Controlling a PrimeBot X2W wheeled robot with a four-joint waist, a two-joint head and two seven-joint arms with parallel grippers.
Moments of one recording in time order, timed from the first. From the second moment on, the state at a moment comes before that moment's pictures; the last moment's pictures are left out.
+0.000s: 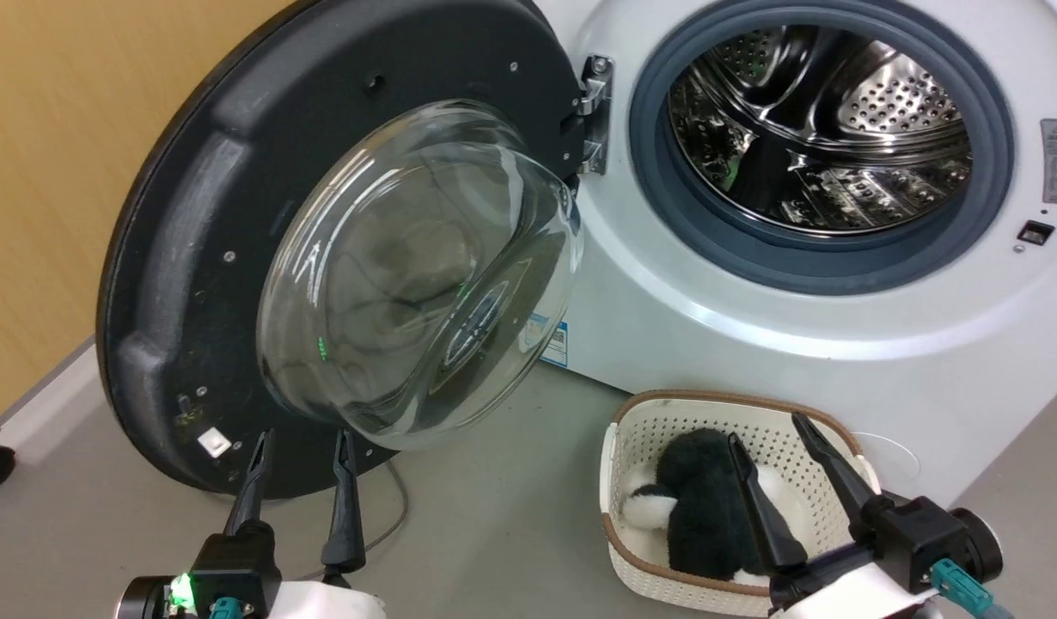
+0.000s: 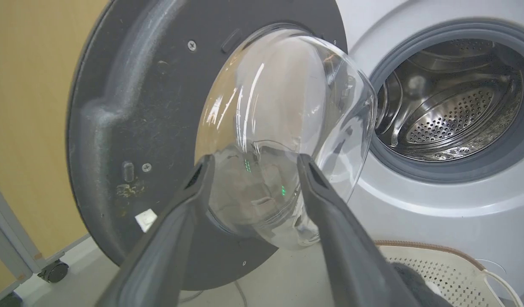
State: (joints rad) left arm 0.08 0.05 -0.06 -0.06 -0.05 0.09 -0.20; right arm 0.01 -0.05 0.13 0.03 0.07 0.13 -0.20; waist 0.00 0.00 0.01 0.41
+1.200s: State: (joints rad) left arm 0.11 0.05 -0.08 -0.10 -0.07 0.12 -0.26; right arm -0.01 -0.05 0.18 0.06 0.09 0.13 -0.25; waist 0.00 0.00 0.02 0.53
